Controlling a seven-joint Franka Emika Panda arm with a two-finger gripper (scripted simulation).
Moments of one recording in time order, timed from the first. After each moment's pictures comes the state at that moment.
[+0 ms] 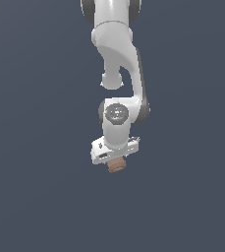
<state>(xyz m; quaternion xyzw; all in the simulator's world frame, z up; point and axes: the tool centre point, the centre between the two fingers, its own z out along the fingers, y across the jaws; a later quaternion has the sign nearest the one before) 0.060 0.014 0.063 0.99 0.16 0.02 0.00</state>
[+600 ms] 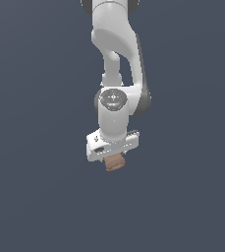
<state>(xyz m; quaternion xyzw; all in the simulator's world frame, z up) 0.071 0.005 0.115 0.98 0.17 0.04 0.00</state>
